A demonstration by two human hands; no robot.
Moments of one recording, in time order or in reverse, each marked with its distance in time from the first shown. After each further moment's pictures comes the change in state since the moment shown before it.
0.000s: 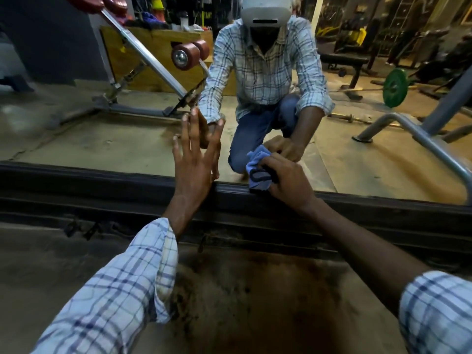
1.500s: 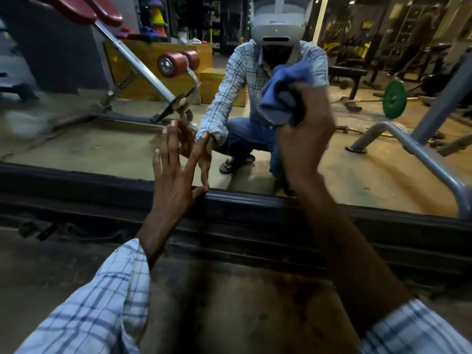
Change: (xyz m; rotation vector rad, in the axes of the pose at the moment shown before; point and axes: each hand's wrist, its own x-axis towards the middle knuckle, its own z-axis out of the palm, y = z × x) left_hand -0.014 0.115 0.032 -0.021 -0.029 -0.050; right_hand 0.005 0.067 -0.119 0.008 0.800 0.127
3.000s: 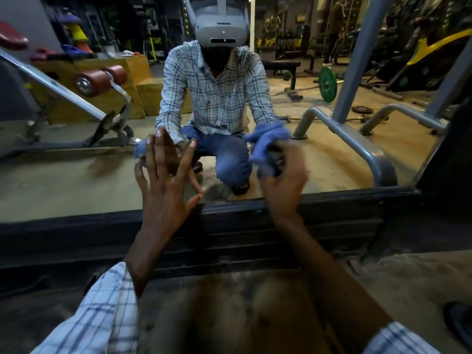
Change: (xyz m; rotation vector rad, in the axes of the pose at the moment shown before) left_hand 0.027 0.197 0.014 -0.041 0.077 0.154; right_hand -0.047 0.141 -0.155 0.040 0.077 0.298
